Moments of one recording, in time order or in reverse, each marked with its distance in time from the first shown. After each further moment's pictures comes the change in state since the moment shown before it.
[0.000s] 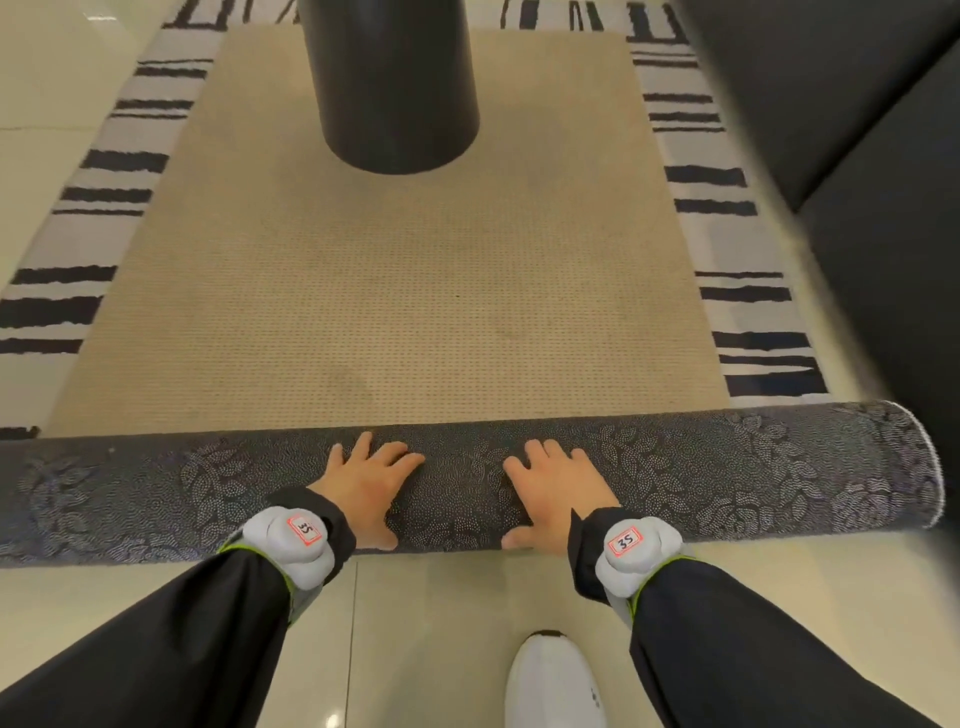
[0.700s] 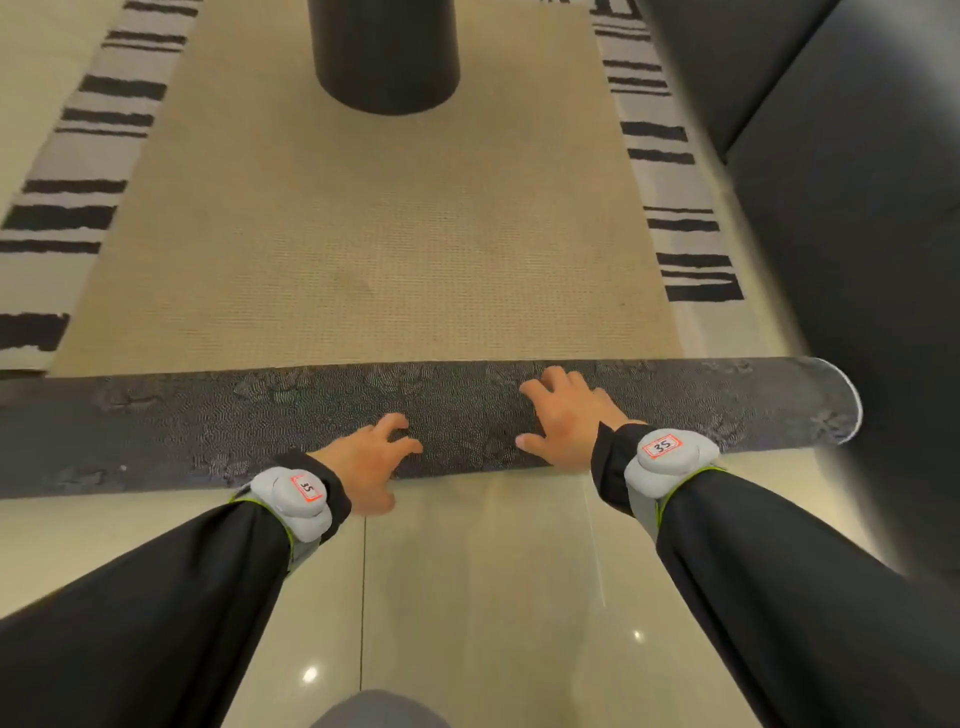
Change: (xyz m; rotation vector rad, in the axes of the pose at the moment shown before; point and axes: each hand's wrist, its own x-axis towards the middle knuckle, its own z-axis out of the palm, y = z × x) left_hand -0.127 0.042 0.094 -0.102 -0.013 0.137; right_hand -0.134 -0.052 0.022 0.139 0.089 0.178
